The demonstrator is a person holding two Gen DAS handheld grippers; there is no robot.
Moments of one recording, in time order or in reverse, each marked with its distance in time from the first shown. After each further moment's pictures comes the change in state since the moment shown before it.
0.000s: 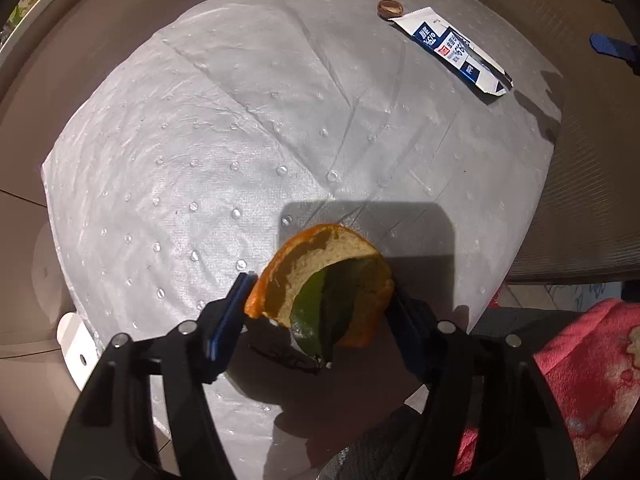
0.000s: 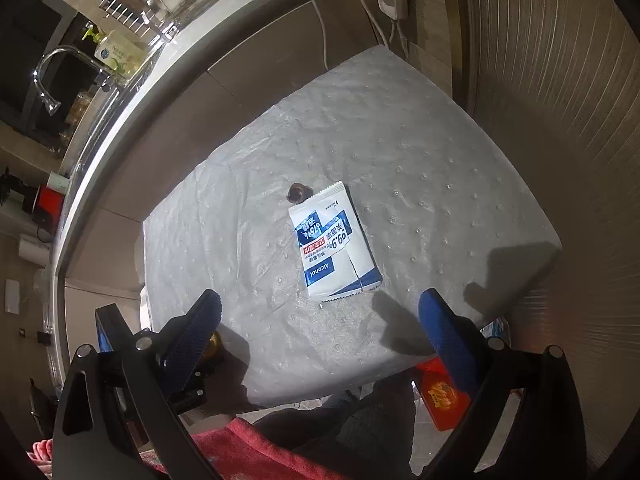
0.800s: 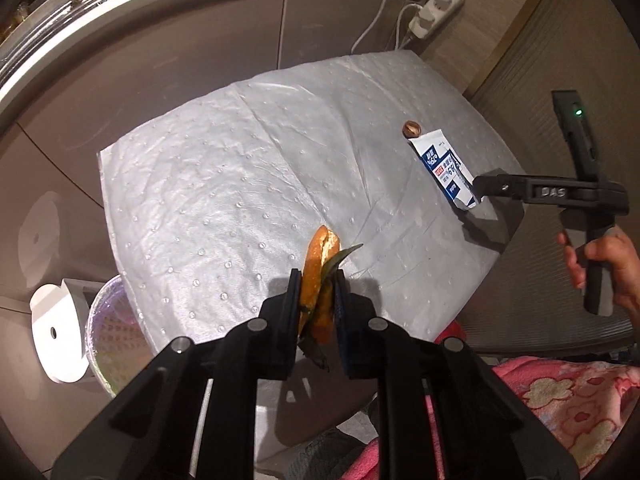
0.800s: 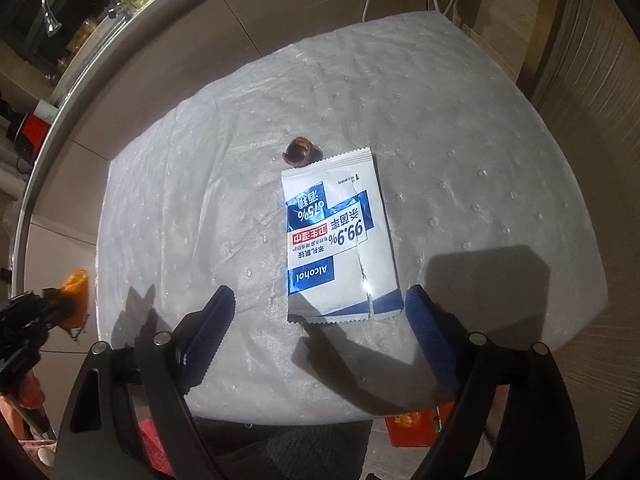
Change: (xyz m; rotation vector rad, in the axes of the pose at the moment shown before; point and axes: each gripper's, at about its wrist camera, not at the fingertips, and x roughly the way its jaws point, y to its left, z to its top) left arm -0.093 0.048 -0.006 -0.230 -0.206 -0.087; right arm 0.095 0.015 -0.001 -0.209 0.096 -0.081
